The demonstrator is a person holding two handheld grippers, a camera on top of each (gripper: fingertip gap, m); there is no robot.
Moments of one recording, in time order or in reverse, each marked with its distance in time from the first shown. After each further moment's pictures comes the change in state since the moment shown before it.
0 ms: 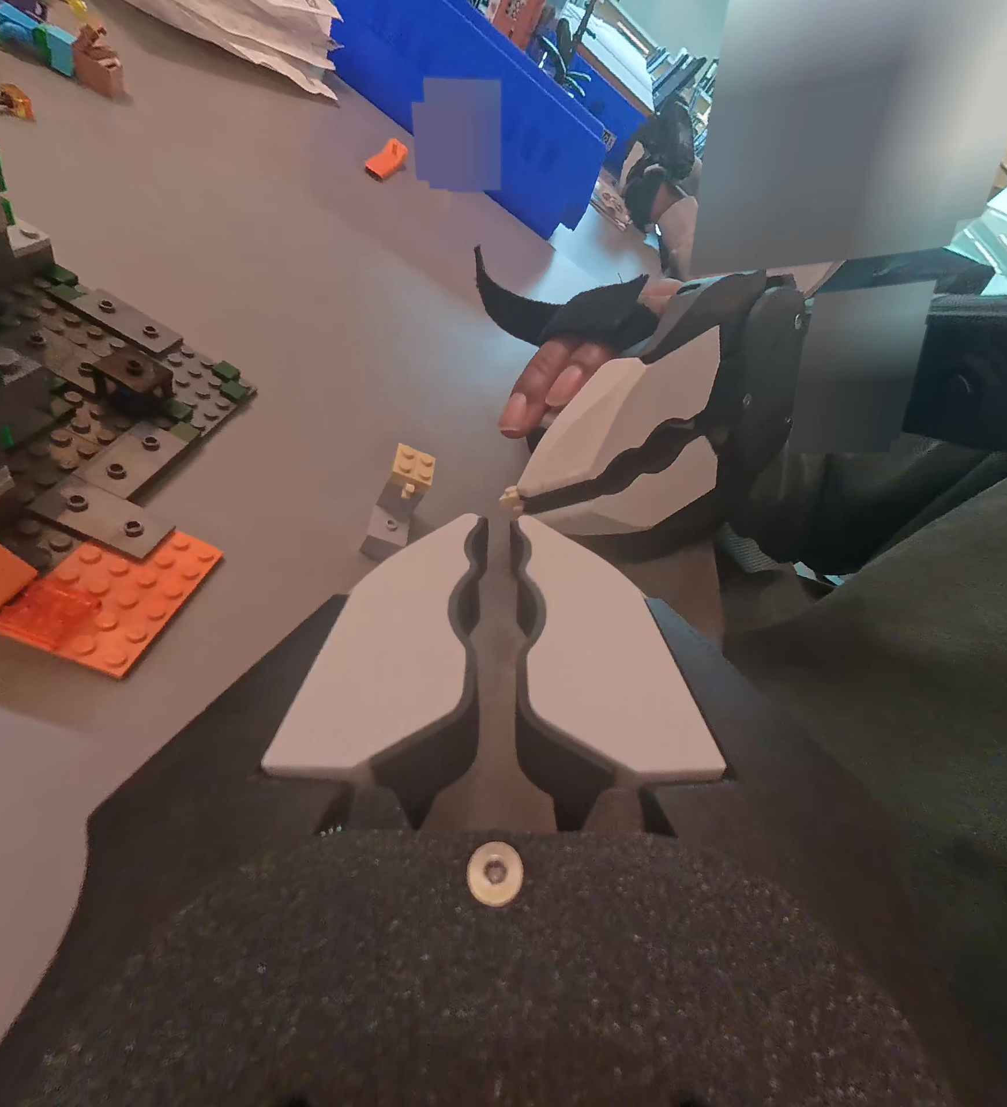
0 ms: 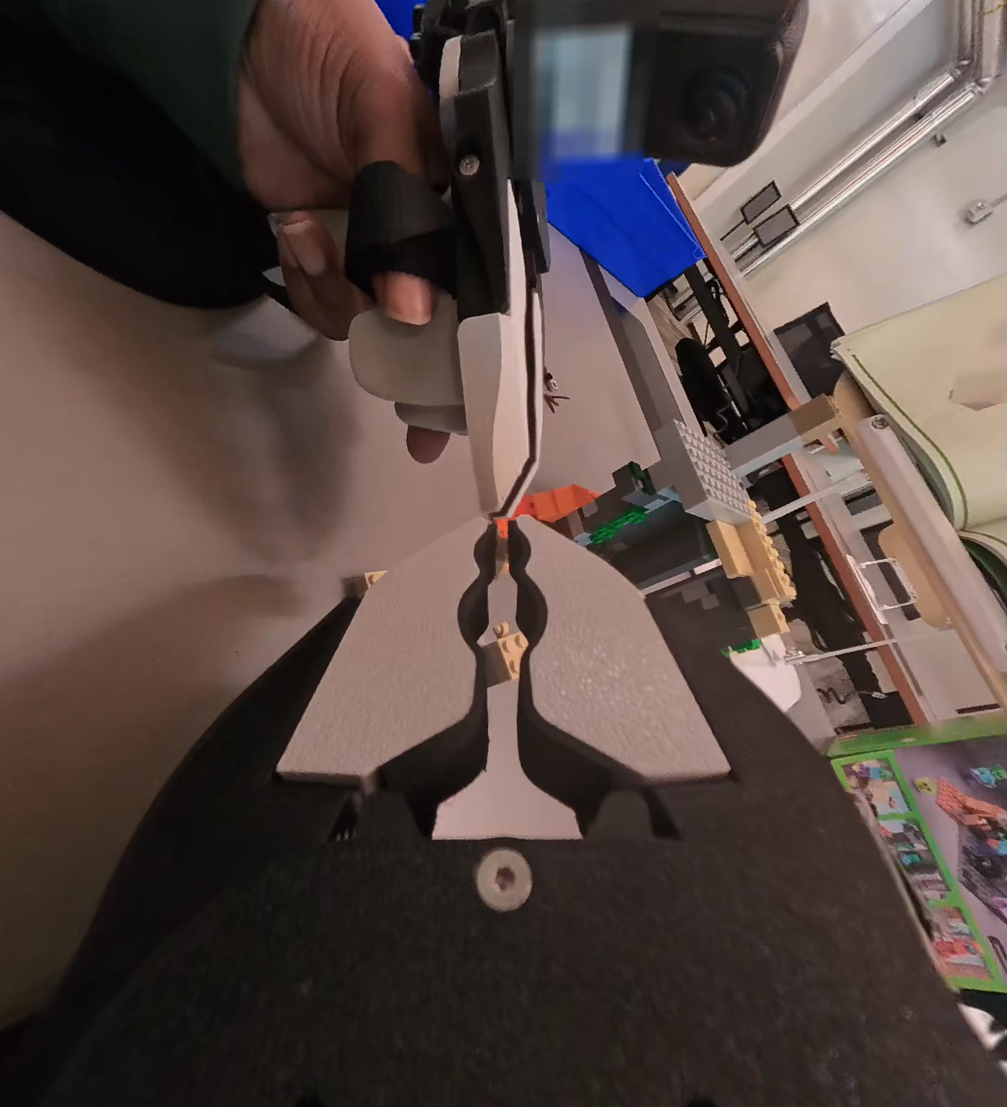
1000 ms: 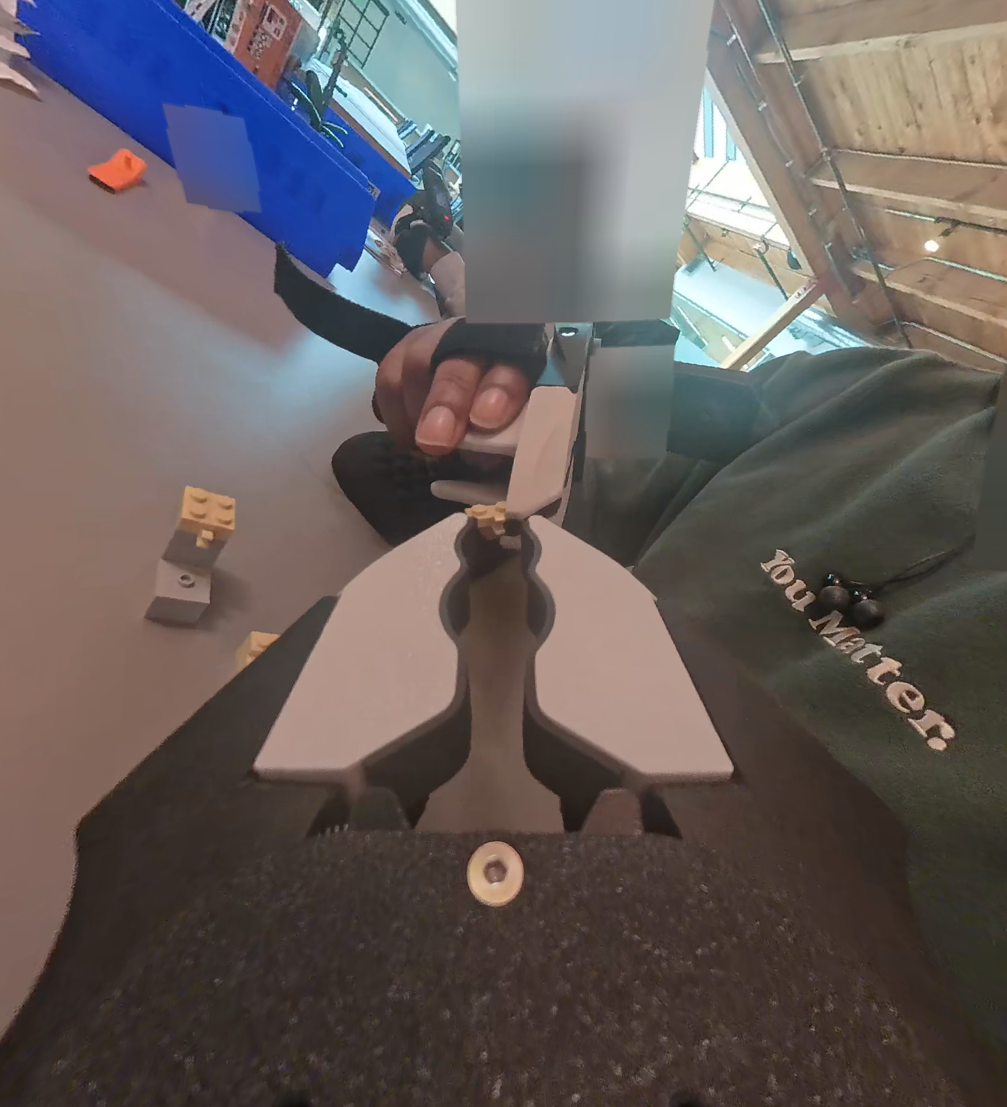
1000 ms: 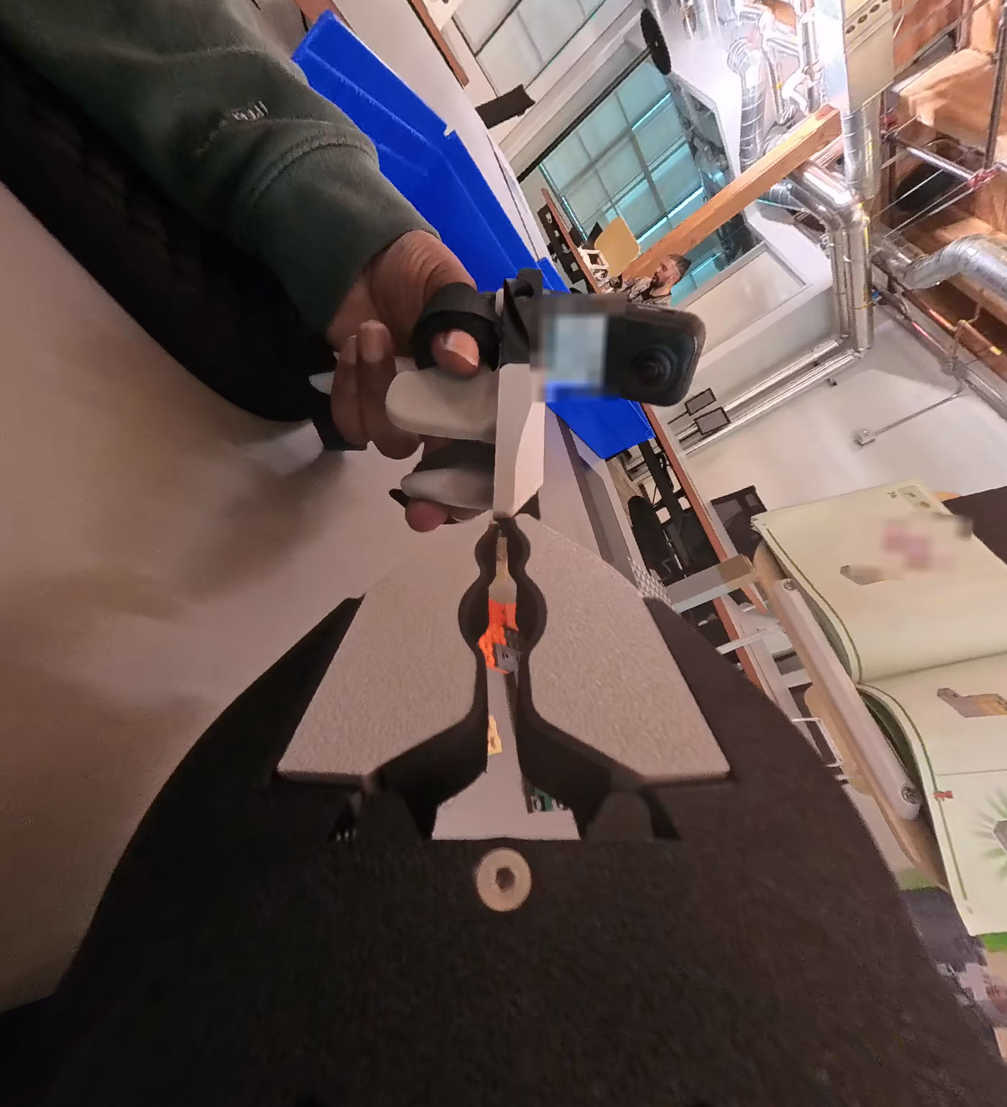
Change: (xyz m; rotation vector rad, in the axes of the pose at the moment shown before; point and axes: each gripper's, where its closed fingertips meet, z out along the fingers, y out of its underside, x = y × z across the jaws) left arm 0.054 -0.011 -0.010 0.069 0.400 -0.087; right arm -0.005 -0.045 -0.024 0.261 0.018 -0.163
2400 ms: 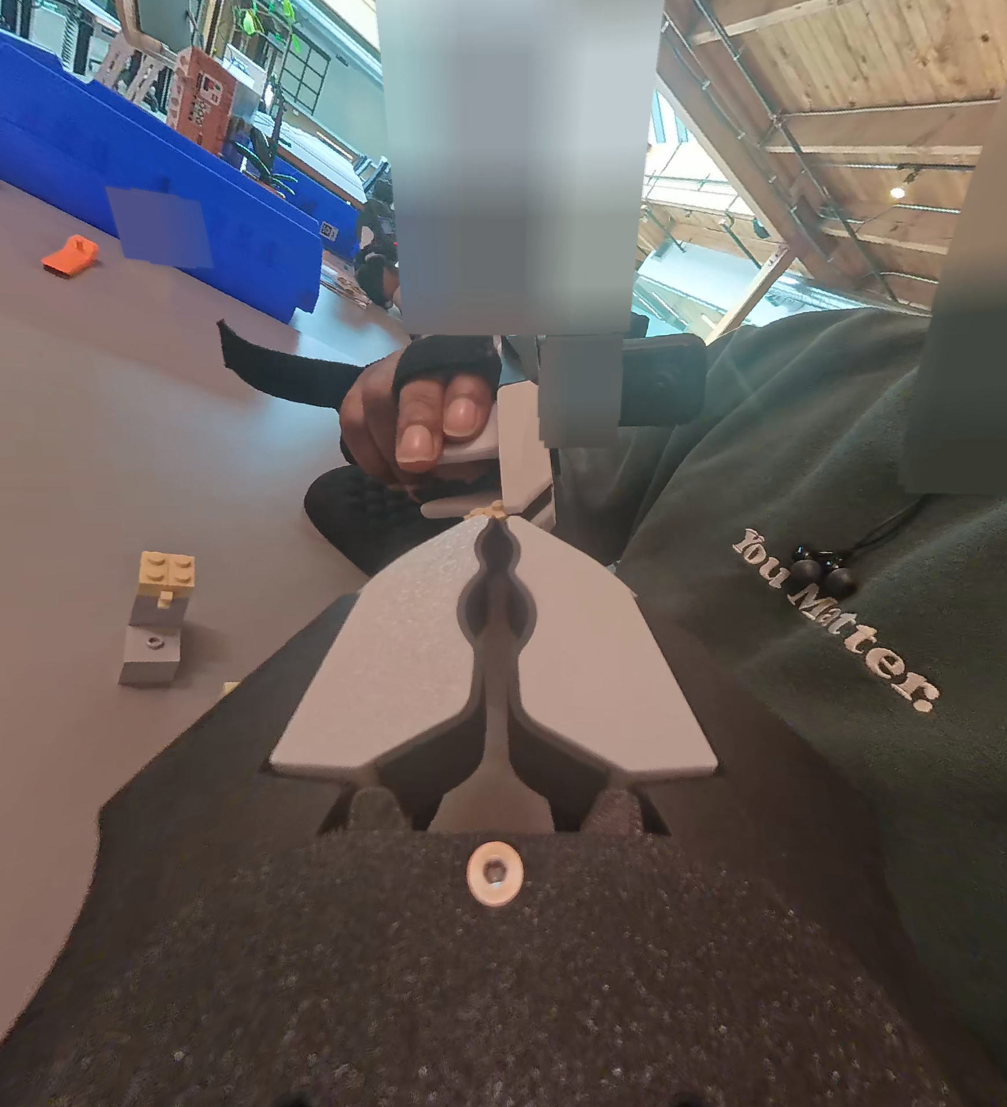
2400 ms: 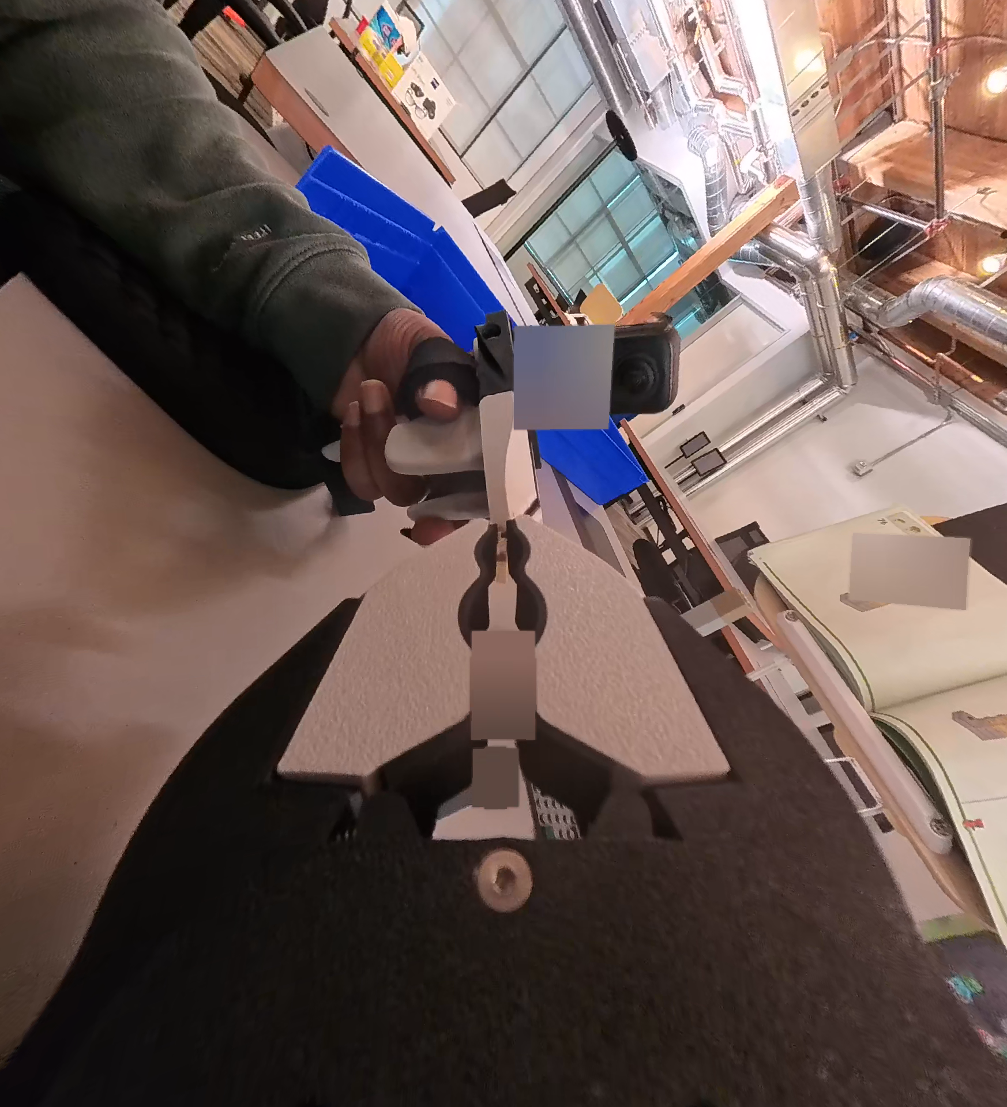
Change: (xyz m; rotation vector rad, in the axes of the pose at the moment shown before) left arm 0.020 -0.004 0.000 0.020 0.058 0.132; right arm 0.005 -0.021 -0.008 0.110 0.017 0.060
